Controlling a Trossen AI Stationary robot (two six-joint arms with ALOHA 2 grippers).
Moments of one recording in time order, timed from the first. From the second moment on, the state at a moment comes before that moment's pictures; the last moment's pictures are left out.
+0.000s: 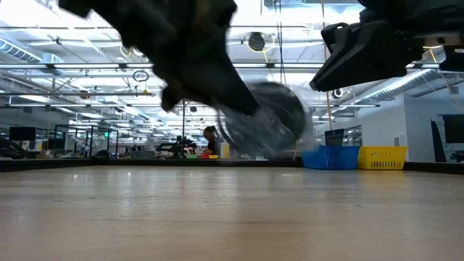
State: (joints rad) left arm -0.40 1.88 1.08 0.11 -0.31 -0.63; right arm 0.53 1.46 0.71 0.09 0.50 -0.07
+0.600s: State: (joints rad) left arm -0.73 1.54 1.08 -0.48 -0.44 -1.13; right arm 0.53 1.46 0.71 0.08 0.50 -0.07
